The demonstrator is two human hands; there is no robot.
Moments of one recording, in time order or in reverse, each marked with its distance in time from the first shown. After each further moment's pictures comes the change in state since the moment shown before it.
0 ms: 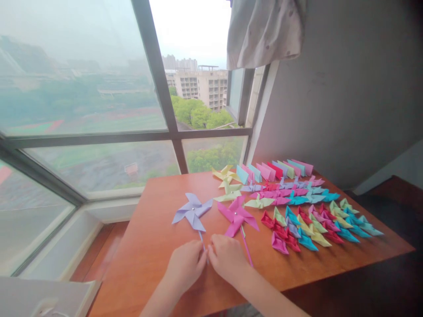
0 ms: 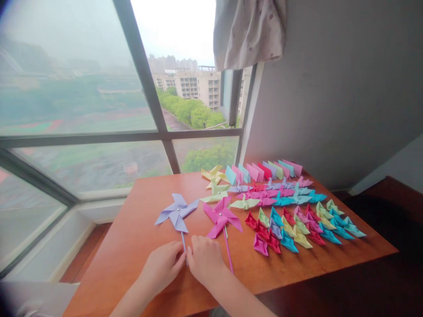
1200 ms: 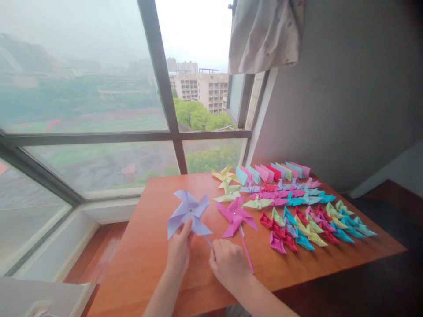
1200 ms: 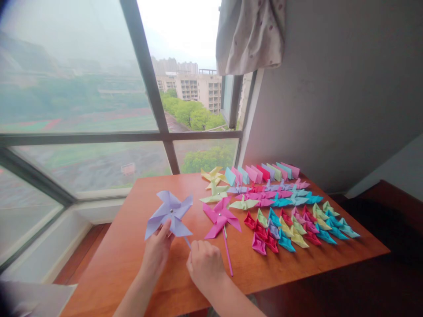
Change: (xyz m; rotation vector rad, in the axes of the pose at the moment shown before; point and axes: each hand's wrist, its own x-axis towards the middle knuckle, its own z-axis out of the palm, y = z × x) left_hand 0.034 0.002 0.006 -1.883 0.612 -0.239; right_hand -0.016 0.001 0.019 -0.148 0.363 -0.123
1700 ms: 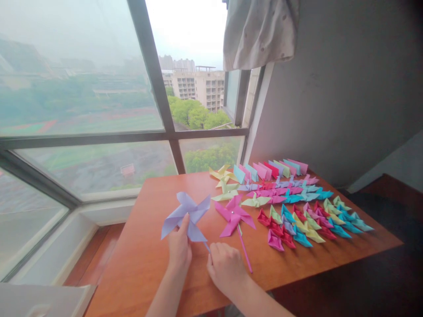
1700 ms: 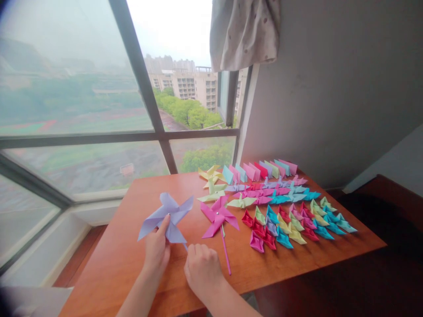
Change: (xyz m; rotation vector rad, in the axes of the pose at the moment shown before) left_hand 0.011 -0.006 0.016 0.037 0.249 0.039; right_hand -0.009 -0.004 -0.005 0.026 -0.190 0.039
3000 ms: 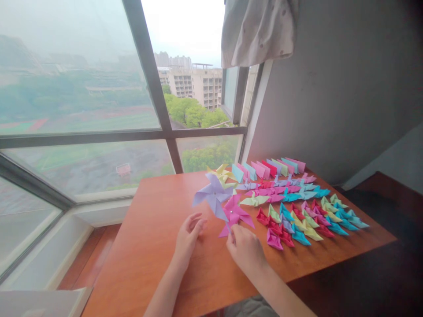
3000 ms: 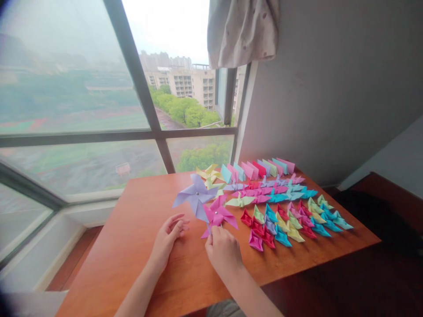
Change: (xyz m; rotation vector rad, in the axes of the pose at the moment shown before) left_hand 0.003 -0.008 -0.007 0.423 -0.458 -0.015; right_hand 0.015 0.054 -0.028 0.022 0.044 0.267
